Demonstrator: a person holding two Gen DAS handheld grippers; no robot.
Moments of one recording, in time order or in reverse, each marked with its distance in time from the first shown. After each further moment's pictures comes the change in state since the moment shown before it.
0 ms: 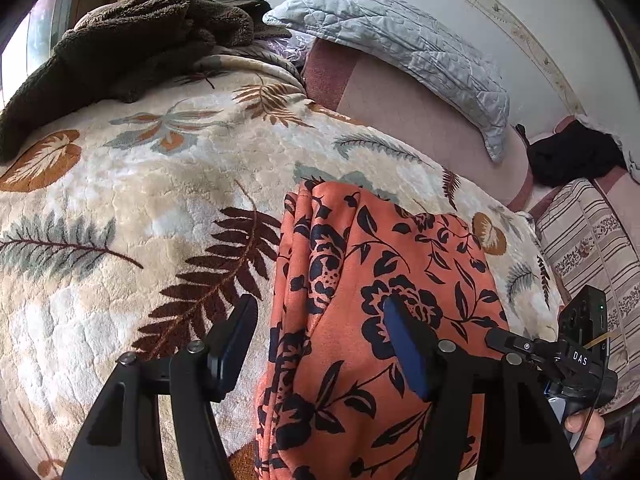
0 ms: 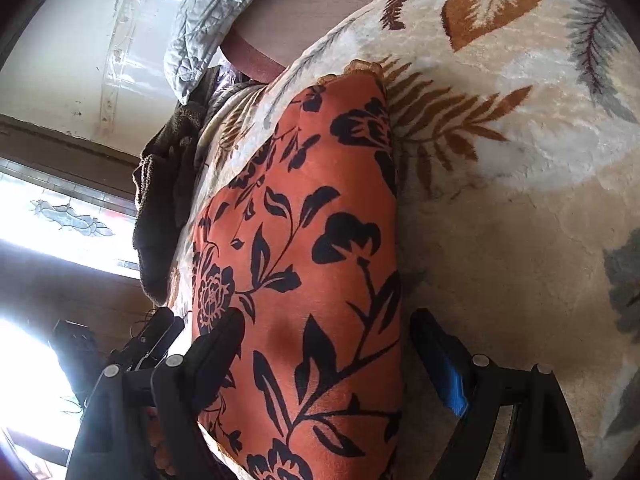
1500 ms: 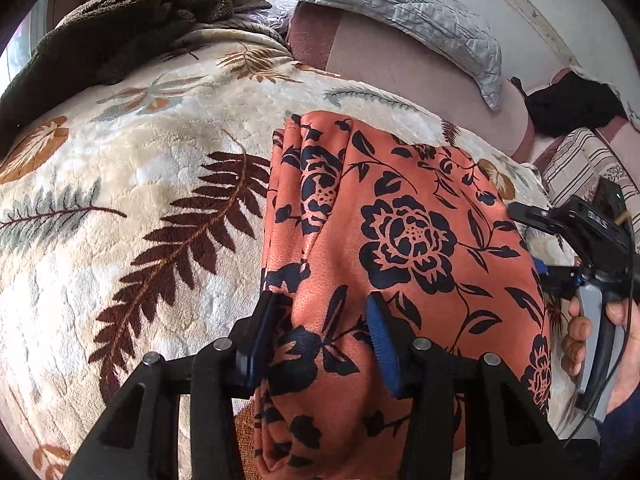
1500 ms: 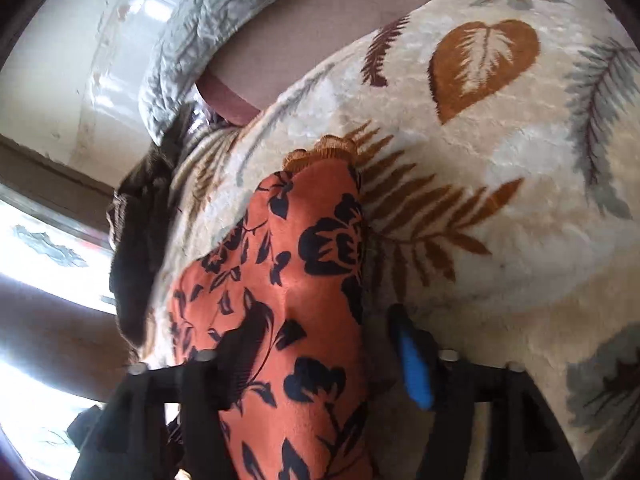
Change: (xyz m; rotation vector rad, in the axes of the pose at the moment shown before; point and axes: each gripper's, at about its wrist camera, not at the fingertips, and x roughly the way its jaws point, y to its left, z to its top) left arm 0.015 -0.007 -0.035 0.092 0.089 0.030; right arm -0.012 0.002 0.045 0.024 -0.139 -0.094
